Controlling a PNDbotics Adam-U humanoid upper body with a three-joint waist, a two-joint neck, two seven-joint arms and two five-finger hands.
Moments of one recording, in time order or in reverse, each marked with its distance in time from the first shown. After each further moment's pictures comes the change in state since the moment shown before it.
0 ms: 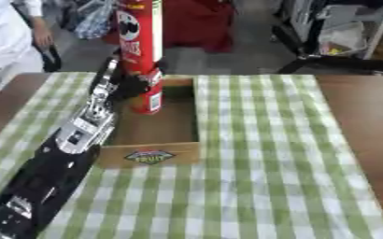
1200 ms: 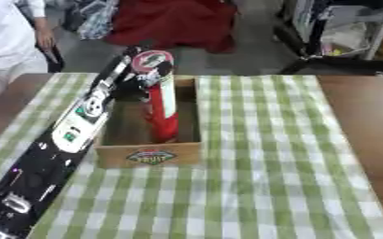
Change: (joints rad) left arm -0.013 0.035 0.015 -0.002 -0.319 0.055 -0.182; right arm 0.004 0.007 0.000 0.000 0.000 0.000 0.000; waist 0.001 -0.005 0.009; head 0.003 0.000
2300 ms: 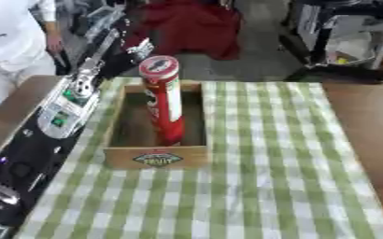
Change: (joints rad) left arm -0.018 0.048 0.018 -0.141 0.102 0.066 0.045; right arm 0.010 0.000 0.000 0.000 -0.001 -0.001 -0.001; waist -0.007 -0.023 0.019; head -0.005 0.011
